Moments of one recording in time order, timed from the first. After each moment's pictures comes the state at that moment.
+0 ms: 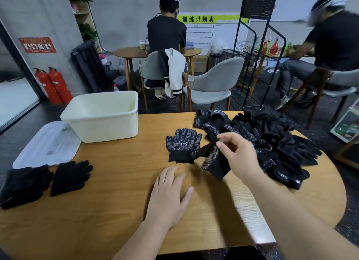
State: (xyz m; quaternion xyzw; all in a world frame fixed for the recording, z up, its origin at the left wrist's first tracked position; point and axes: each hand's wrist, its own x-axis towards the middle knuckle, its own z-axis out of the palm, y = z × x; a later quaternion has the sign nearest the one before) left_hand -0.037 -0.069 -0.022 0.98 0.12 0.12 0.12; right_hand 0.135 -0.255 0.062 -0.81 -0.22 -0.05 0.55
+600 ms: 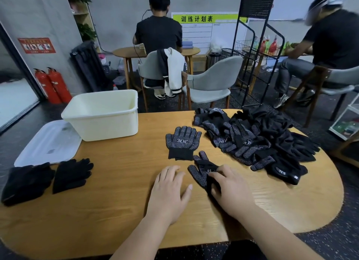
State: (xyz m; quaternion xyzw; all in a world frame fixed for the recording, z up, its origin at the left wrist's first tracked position) left_hand -0.036 -0.069 -0.027 0.98 0.11 0.12 0.11; right_hand 0.080 -0.275 -0.021 -0.93 -0.33 -0.06 0.15
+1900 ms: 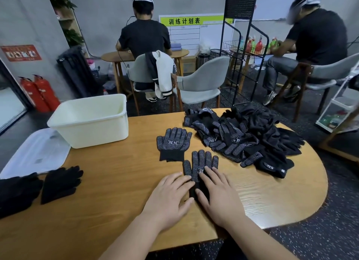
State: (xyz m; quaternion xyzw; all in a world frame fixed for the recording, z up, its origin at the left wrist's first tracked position) left_hand -0.032 -0.073 -0.031 0.99 -0.07 0.09 0.08; right_hand 0.049 -0.275 -0.032 -0.95 -0.29 -0.03 0.11
